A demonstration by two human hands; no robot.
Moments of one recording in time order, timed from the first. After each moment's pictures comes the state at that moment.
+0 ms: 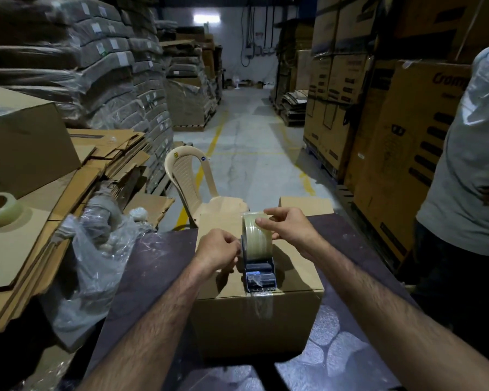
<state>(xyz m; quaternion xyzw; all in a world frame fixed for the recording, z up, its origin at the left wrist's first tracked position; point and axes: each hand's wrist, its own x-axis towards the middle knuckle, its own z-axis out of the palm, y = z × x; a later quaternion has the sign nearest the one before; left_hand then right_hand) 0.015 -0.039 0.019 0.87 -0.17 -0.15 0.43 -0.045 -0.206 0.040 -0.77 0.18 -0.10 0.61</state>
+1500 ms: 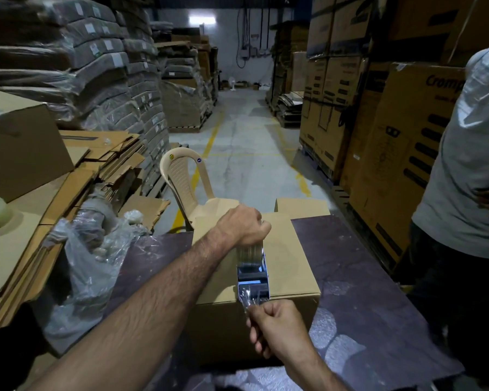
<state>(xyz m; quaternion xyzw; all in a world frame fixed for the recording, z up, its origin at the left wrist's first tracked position) 0.041 -0.105 0.051 0.92 -0.37 -0.01 0.13 -0.146 -0.110 -0.015 -0.70 0.29 -0.02 0.65</state>
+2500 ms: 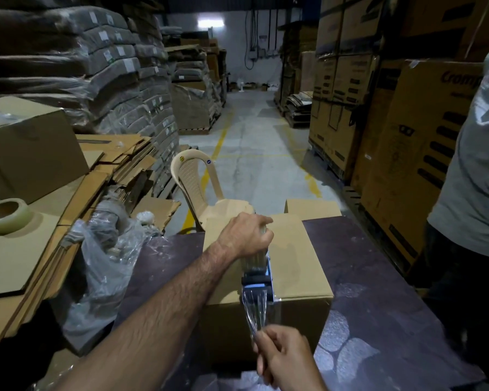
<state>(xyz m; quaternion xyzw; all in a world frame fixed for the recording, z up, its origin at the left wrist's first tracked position) 0.036 -0.082 0.042 0.89 -0.41 0.01 0.19 -0.167 -0.095 -0.035 -0.78 0.23 -0.01 0.58</state>
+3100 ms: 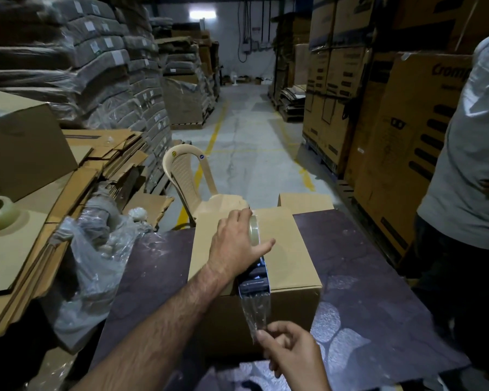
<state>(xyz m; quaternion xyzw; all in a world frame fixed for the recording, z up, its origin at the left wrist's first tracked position) 0.010 -0.073 0.006 0.90 -0.34 0.12 0.24 -0.180 -0.112 -0.066 -0.68 0.32 -0.07 0.65</state>
